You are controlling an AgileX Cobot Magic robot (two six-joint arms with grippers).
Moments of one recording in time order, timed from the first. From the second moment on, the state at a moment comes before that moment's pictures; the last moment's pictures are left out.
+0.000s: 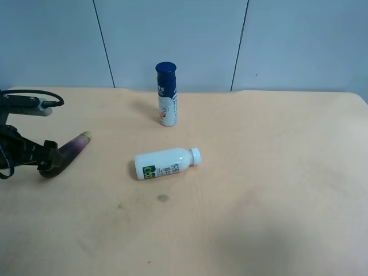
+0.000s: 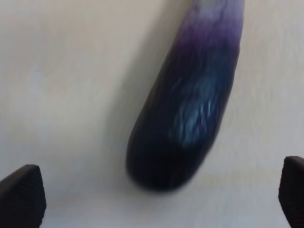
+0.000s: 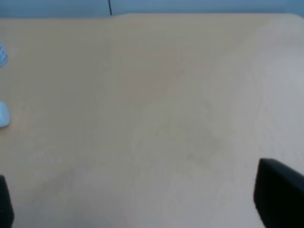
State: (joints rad) left arm -0.05 1.42 -0.51 0.15 0.18 -0.12; right arm 0.00 0.00 -0.57 0.11 1.10 -0.10
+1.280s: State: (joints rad) left arm -0.05 0.23 -0.73 0.11 1.21 -0.12; right arm 0.00 0.00 -0.57 0.11 1.10 -0.10
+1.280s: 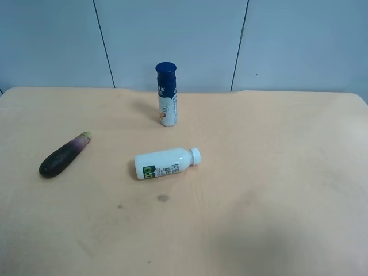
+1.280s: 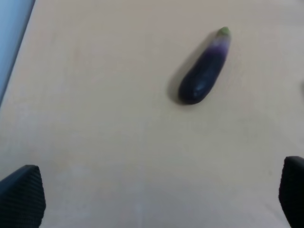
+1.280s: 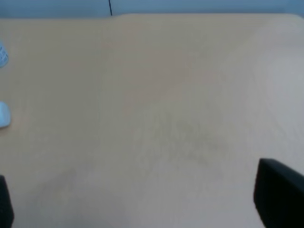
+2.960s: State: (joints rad) left arm -0.04 -0.01 -0.51 0.04 1.06 -0.03; right arm 0.00 0.00 -0.57 0.11 1.10 -0.10
